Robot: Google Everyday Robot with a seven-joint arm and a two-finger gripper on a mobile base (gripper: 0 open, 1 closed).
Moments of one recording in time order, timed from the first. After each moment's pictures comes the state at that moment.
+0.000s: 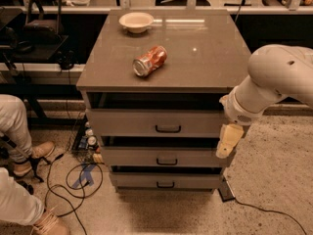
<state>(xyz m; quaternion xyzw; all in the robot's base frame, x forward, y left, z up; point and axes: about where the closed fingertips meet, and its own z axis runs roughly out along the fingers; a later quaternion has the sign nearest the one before) 0.532 -0.198 0.739 -0.62 0.77 0.02 0.15</state>
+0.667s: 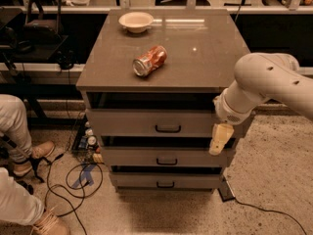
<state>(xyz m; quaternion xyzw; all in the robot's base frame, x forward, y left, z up) 0.562 -0.190 0.708 -0.63 0.76 0.01 0.15</state>
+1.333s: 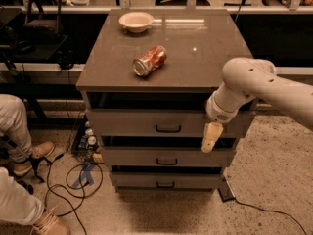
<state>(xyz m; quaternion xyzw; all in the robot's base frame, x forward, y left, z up) 0.598 -0.174 0.660 -0.64 0.75 0.05 0.14</state>
